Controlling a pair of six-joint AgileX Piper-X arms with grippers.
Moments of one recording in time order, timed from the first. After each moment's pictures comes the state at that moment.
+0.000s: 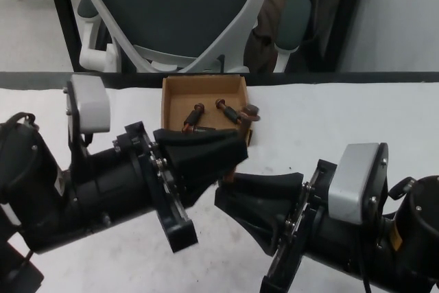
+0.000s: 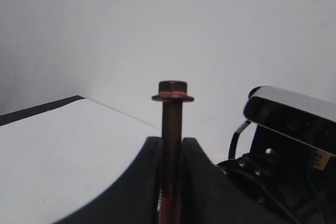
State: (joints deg) left arm -33.3 72.5 -19.6 -55.9 36.1 -18.4; right arm 45.2 79.9 -18.3 -56.2 -14.1 6.6
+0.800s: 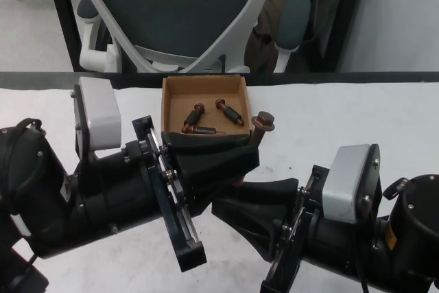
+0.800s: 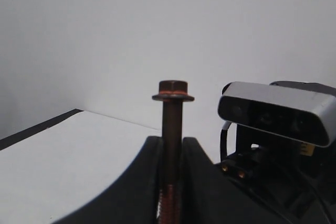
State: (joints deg) left arm -35.0 72.5 -19.6 -56.2 36.1 -10.4; right arm 45.2 79.9 -18.8 -53.2 -16.6 7.5
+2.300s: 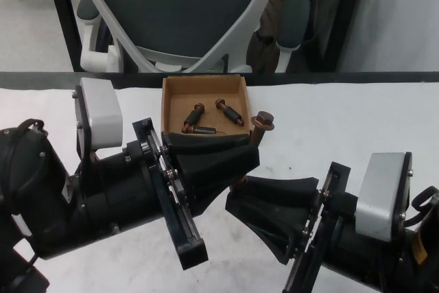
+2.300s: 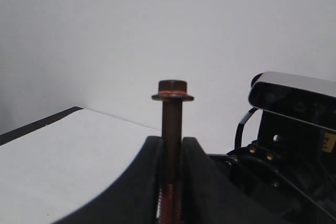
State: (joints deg) left arm -35.0 72.5 -19.6 -56.1 35.3 -12.5; right arm 45.2 77.7 -15.3 -60.6 -15.5 6.1
